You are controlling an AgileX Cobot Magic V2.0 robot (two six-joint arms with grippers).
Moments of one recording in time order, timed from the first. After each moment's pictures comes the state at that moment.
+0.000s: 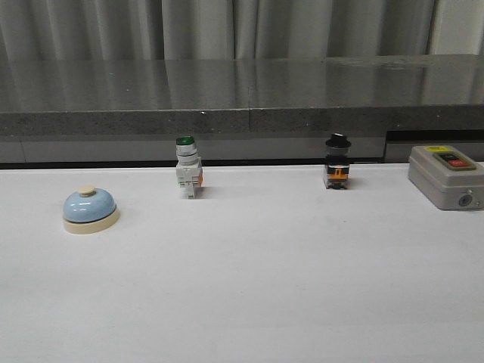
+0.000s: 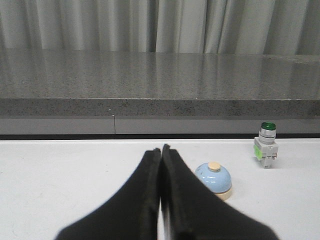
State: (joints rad) left arm -0.08 -0.01 0.00 -0.05 0.08 -0.03; right arm 0.05 -0.01 0.03 -0.09 0.19 0.20
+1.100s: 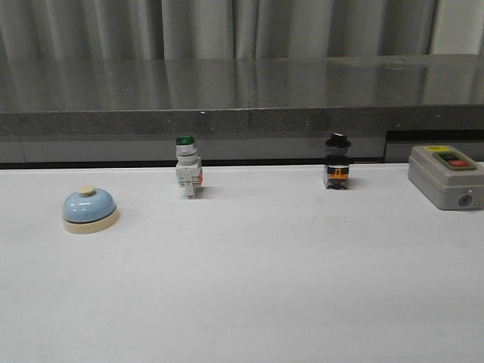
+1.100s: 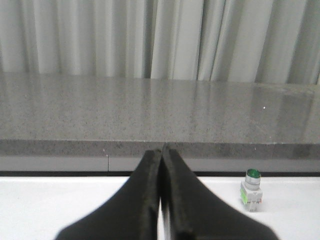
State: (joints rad) left arm -0.08 0.20 -0.31 -0.07 0.19 -0.03; right arm 0.05 -0.01 0.03 -0.09 0.19 0.20
